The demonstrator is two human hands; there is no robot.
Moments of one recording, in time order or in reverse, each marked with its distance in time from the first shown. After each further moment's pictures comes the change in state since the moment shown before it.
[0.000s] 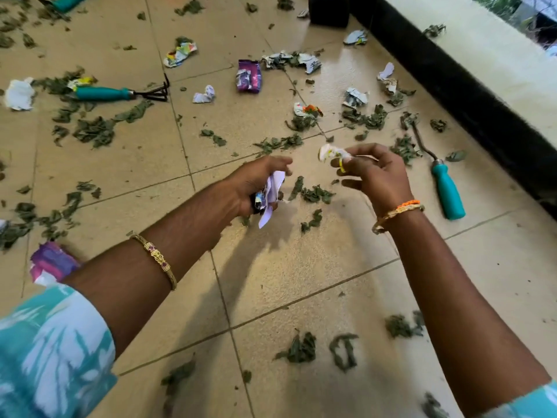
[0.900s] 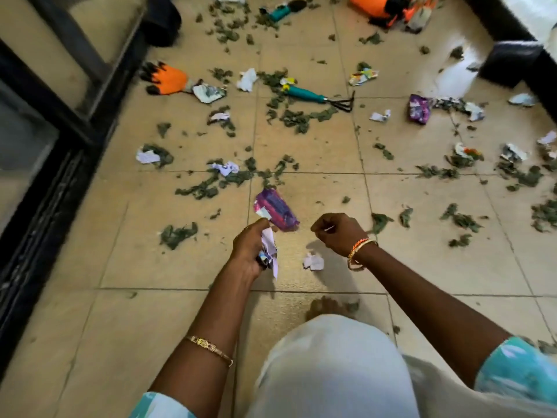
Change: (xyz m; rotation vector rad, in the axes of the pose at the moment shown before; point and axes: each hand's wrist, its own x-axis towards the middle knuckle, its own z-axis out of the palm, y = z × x) left_hand -0.227 -0.142 -0.255 -0.766 0.504 -0.064; right_hand -0.188 0.008 0.276 -0.906 -0.723 -0.111
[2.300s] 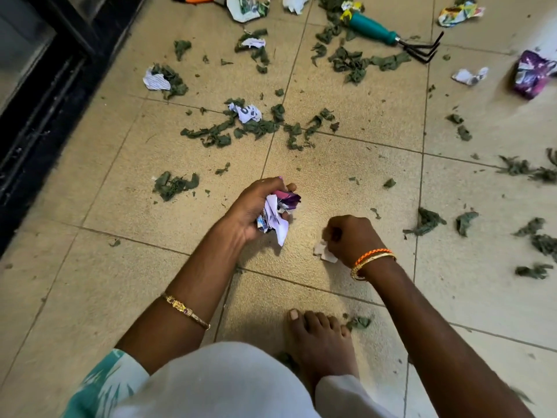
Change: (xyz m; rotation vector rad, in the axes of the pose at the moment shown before) left_hand 0.063 0.005 -0.010 -0.010 -0.125 0.122; right_hand 0.032 0.029 0.047 -0.304 -0.195 -0.057
